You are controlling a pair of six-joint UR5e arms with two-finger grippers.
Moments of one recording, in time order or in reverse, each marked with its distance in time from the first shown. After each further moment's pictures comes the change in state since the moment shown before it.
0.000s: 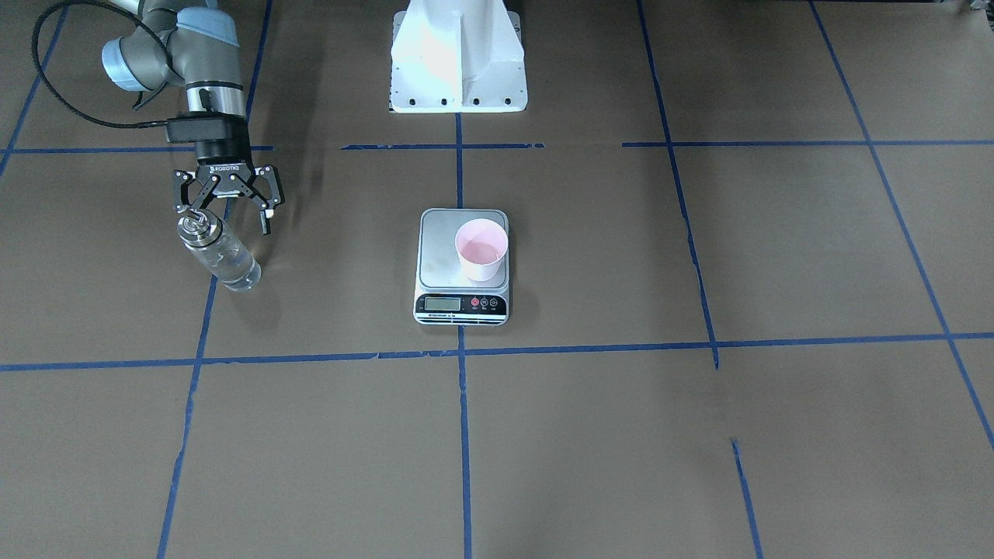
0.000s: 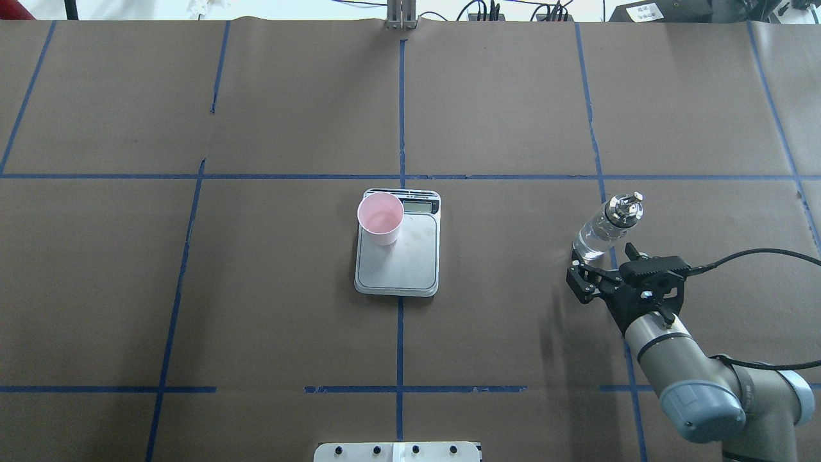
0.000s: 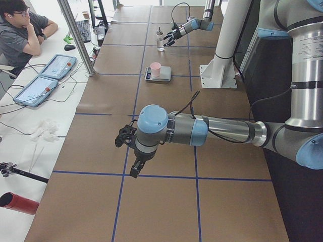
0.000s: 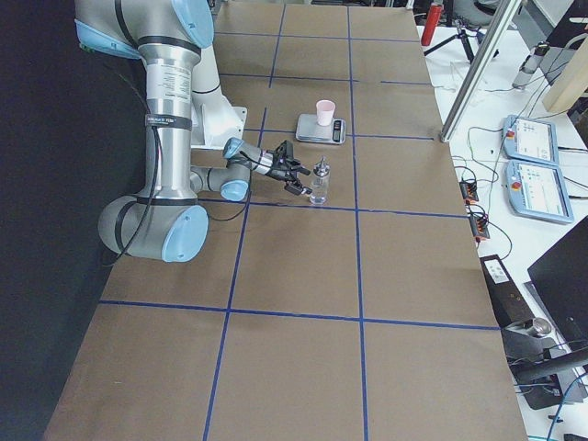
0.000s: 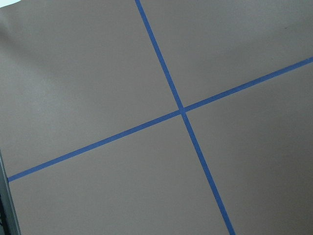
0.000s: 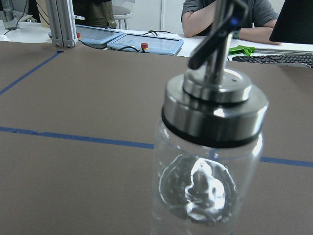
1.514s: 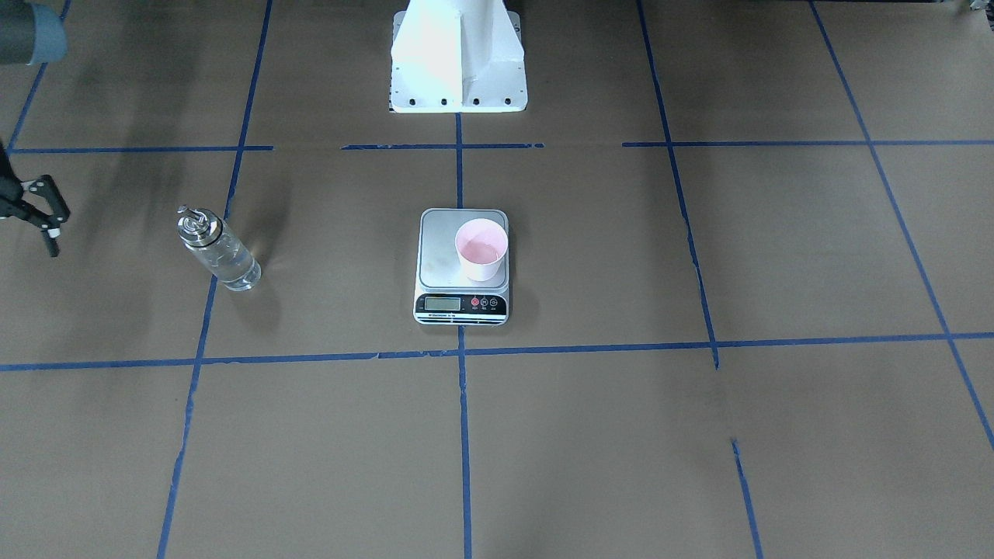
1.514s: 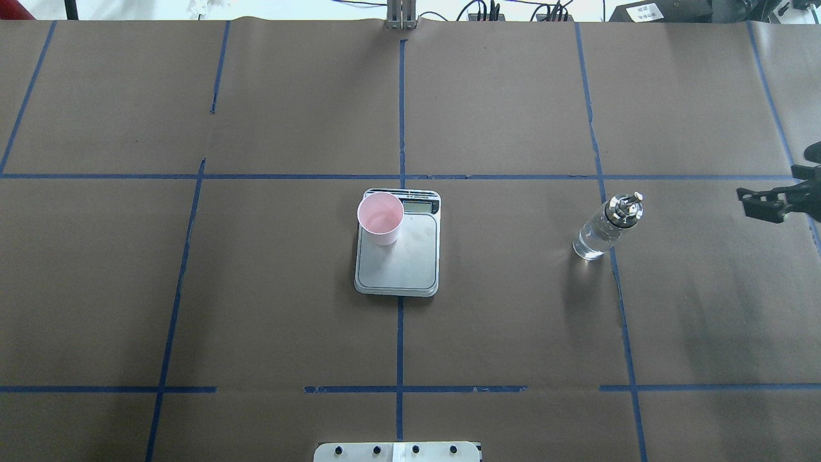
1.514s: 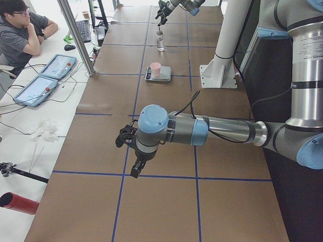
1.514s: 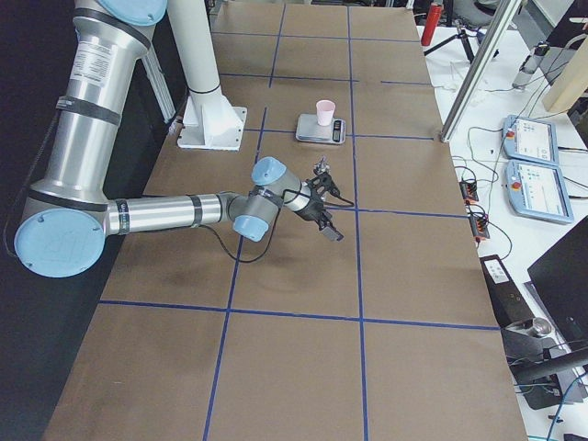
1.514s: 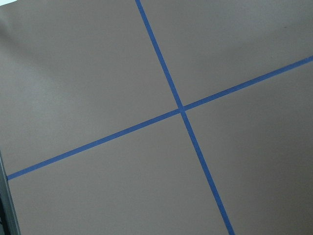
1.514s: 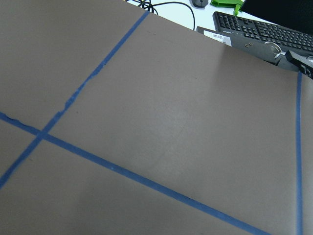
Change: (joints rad) left arm 0.000 0.019 -0.006 0.007 0.001 0.000; right arm 0.862 -0.154 0.002 0.090 1.056 -0.727
